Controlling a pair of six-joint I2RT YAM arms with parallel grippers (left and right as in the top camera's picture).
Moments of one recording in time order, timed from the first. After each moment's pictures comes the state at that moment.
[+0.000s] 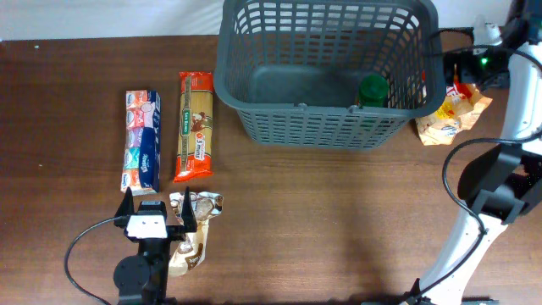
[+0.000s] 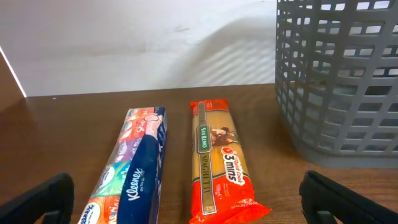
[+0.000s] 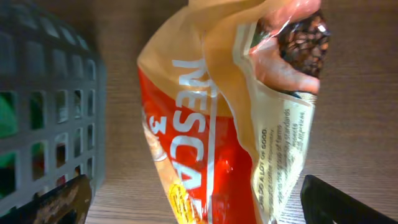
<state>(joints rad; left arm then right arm) 0.05 0.01 0.01 -0.08 0.04 0.05 -0.35 2.32 2.40 -1.36 -0.18 -0.30</state>
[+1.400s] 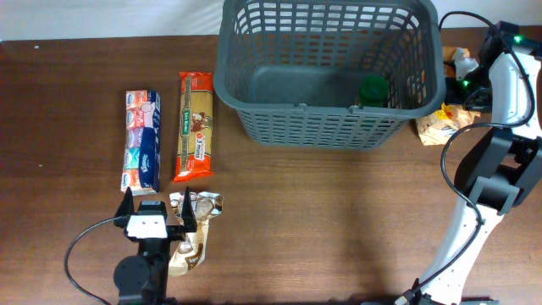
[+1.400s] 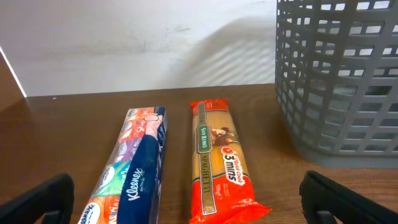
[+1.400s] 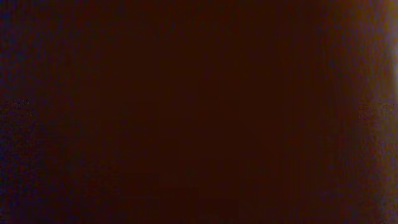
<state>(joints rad) 0.05 0.01 0.01 -0.08 0.04 0.05 -0.35 2.44 2.29 -1.33 -0.12 -0.29</state>
